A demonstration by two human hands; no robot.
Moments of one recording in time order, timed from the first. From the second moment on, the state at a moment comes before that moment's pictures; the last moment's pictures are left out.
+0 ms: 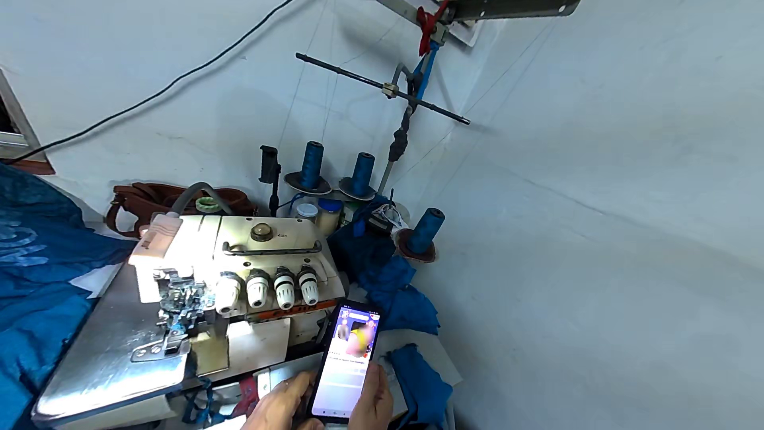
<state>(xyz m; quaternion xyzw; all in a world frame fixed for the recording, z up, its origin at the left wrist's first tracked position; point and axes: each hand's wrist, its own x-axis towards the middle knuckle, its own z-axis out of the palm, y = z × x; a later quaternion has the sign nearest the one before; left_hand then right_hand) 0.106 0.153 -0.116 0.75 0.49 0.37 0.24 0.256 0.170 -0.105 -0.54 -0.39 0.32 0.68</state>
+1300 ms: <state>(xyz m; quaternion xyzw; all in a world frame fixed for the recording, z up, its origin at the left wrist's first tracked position) 0.106 0.152 -0.116 0.74 0.50 0.37 0.26 0.268 0.174 -0.120 -0.44 -0.39 0.40 0.70</state>
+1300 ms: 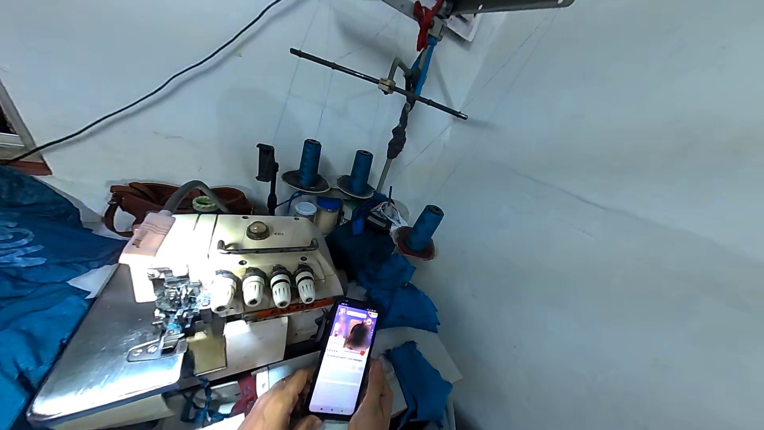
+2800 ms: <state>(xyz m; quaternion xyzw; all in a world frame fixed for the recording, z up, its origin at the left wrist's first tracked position) 0.106 0.153 -0.120 0.75 0.49 0.37 0.25 0.263 0.170 -0.110 -0.49 -0.41 0.36 0.68</state>
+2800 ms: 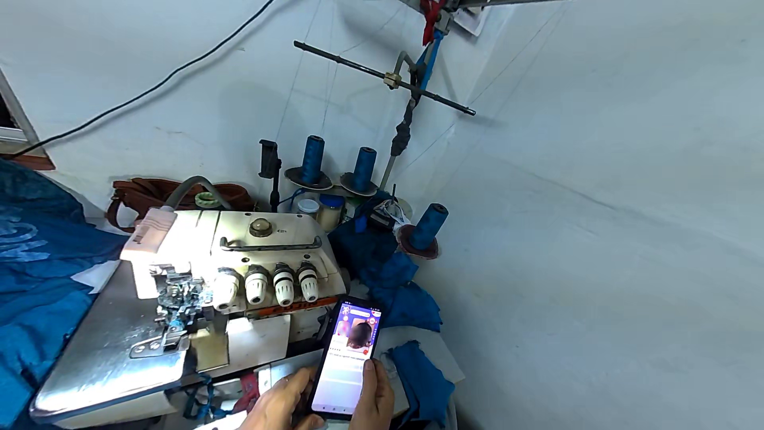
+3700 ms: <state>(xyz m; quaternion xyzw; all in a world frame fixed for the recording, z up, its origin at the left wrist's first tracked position) 0.107 0.153 -0.118 0.75 0.49 0.37 0.25 0.260 0.172 -0.109 -0.49 -0.41 0.36 0.68</state>
